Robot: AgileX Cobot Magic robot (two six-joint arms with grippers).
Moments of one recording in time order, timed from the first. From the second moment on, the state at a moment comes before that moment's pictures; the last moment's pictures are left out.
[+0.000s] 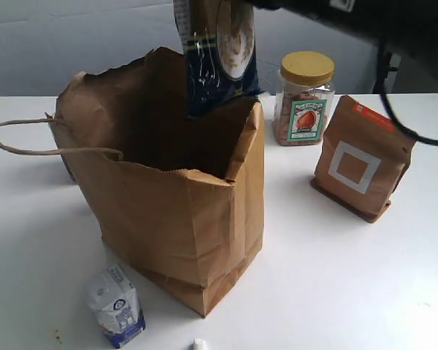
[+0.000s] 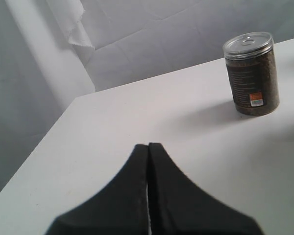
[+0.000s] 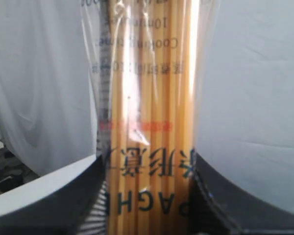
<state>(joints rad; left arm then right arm) 0.13 0.00 0.00 0.18 0.29 0.16 0.90 1.44 -1.11 -0.44 -0.31 0.51</state>
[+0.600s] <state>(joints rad) 0.13 0.00 0.00 0.18 0.29 0.16 0.93 1.56 -0.97 -0.44 -0.28 0.51</state>
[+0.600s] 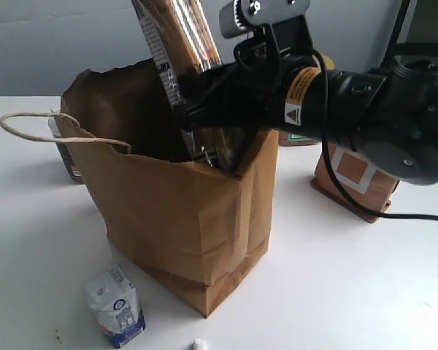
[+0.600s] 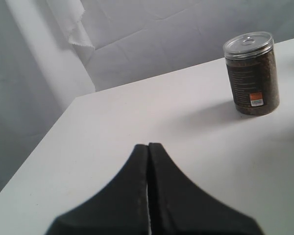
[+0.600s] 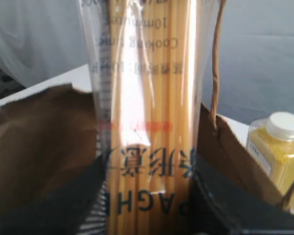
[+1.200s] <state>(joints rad) 0.13 0.00 0.00 0.18 0.29 0.16 0.95 1.55 -0.94 -0.42 -0.37 0.50</state>
